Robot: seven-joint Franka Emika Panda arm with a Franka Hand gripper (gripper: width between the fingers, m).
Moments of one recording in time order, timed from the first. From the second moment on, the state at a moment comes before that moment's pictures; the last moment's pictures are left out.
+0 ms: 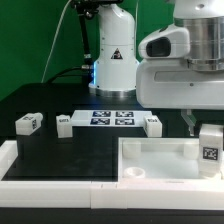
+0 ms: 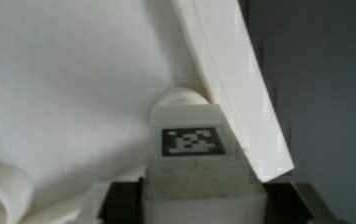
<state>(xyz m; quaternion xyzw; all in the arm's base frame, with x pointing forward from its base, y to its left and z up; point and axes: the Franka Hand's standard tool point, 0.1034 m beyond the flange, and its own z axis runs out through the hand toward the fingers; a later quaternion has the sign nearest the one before) 0.641 0.115 0.092 -0.96 0.27 0.05 0.06</state>
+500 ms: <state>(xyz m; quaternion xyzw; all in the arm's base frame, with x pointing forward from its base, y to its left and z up) 0.642 0.116 0.092 -0.85 0.52 0.05 0.04</state>
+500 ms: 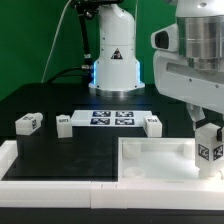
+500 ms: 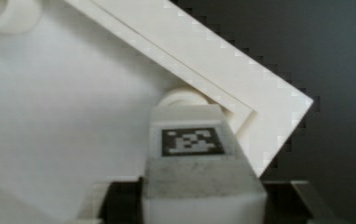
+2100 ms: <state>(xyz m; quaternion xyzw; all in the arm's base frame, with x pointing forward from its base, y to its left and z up) 0.639 0.113 0.086 -0.99 -0.08 0.02 0.06</state>
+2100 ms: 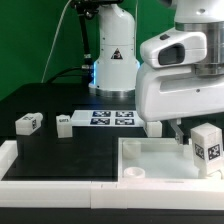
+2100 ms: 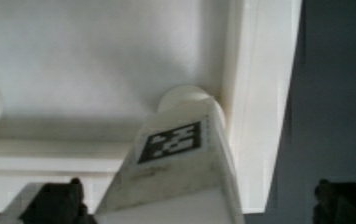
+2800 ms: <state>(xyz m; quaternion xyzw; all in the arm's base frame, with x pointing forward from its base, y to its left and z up) 0.639 0.115 0.085 -1.00 0.00 0.03 0.06</state>
